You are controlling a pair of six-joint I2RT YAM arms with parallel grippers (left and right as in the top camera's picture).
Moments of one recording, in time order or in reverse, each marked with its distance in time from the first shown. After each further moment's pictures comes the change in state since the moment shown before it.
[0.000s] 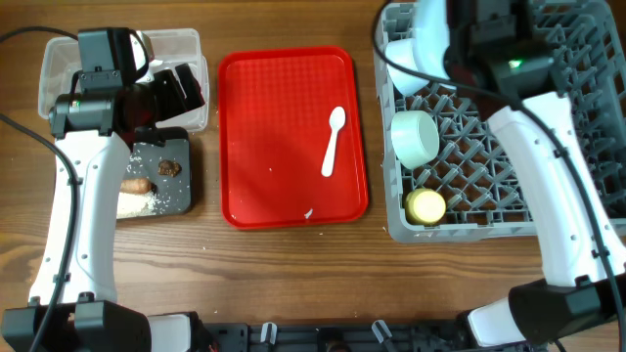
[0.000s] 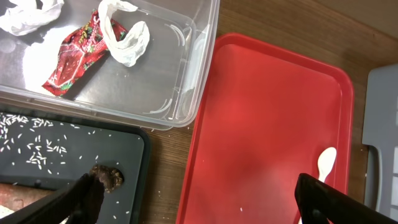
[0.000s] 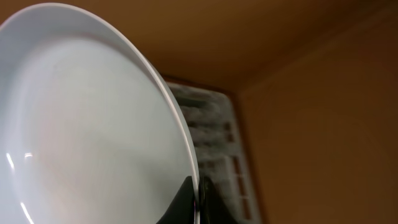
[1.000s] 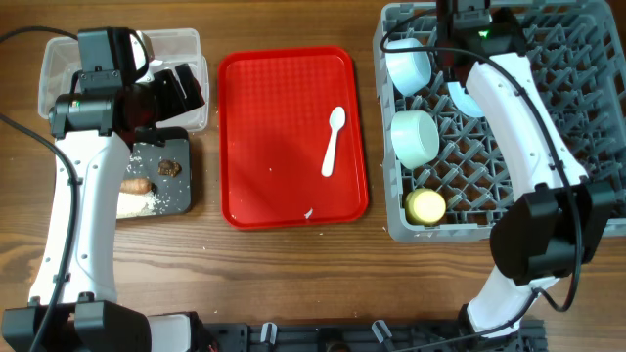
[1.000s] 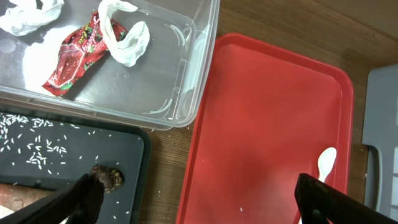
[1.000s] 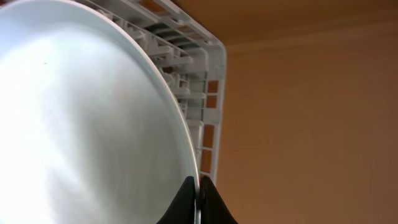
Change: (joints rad) left arm 0.000 0.000 0.000 0.000 0.000 0.000; right arm -0.095 0.262 -0.042 0.057 0.114 -0.223
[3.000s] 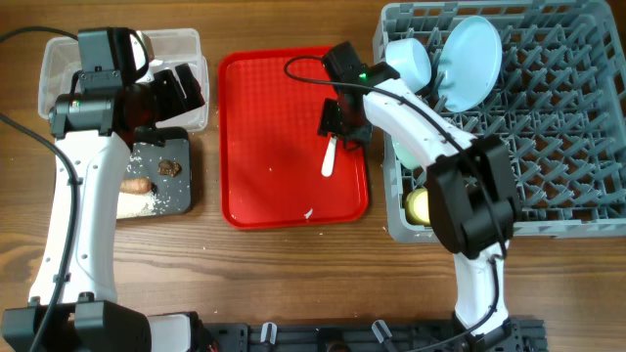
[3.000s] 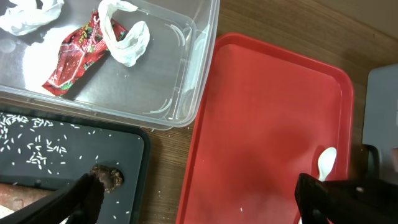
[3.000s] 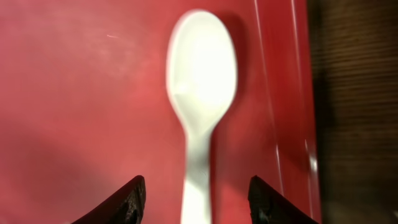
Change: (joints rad) left arm 0.000 0.000 0.000 0.000 0.000 0.000; right arm 0.305 0.264 -0.084 -0.071 -1.025 1.169
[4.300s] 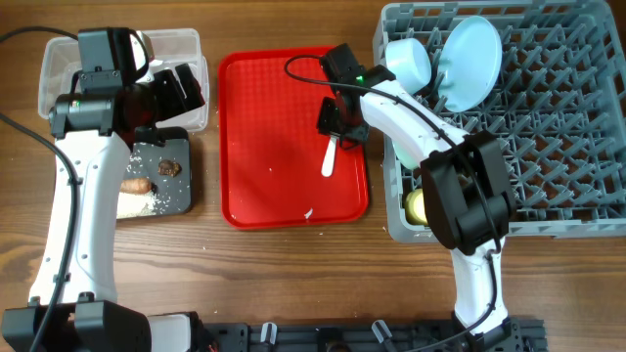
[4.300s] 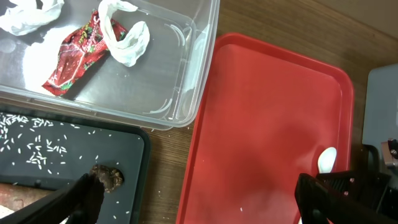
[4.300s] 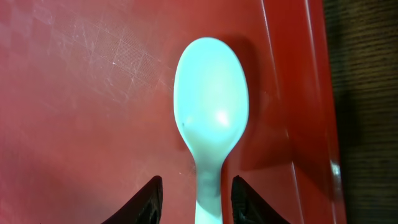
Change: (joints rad) left arm 0.000 0.000 0.000 0.000 0.000 0.000; right arm 0.000 0.022 -0.001 0.064 0.000 0.048
